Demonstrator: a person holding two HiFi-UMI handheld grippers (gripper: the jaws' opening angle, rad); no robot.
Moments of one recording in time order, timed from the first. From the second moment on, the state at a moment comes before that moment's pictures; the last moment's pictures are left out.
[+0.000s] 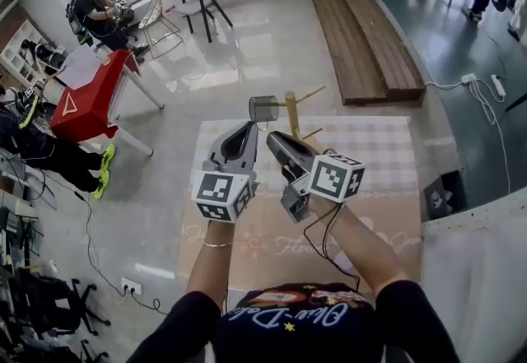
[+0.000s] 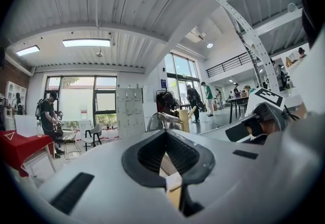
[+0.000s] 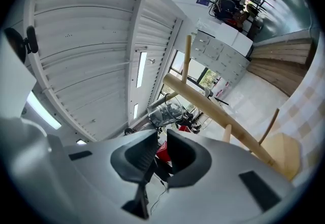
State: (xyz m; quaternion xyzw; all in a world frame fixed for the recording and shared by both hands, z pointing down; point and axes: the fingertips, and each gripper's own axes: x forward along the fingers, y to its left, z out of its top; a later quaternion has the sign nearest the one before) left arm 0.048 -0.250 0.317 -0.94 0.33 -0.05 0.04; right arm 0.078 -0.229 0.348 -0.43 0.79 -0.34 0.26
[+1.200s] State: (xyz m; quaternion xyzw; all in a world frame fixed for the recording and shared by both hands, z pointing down) left arm 0.038 -0.230 0.319 -0.94 0.33 -0.05 0.05; right arm 0.087 -0.207 0.338 -0.44 0.80 -0.32 0.26
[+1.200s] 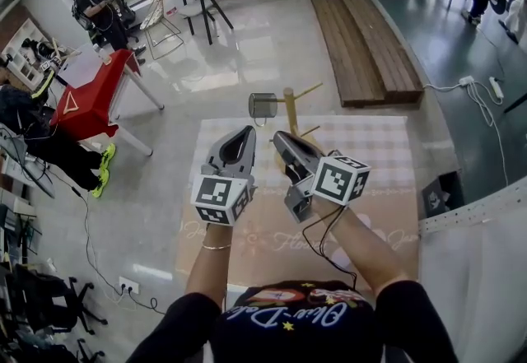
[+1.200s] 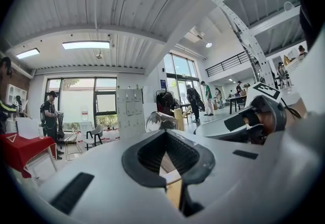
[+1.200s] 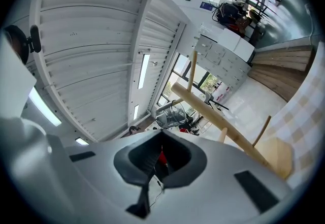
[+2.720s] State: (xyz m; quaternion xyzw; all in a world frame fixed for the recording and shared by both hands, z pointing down) left arm 0.038 -0.157 0.329 -0.93 0.36 -0.06 0.04; right arm 0.064 -0.135 0.324 -0.41 0.88 -0.21 0.14
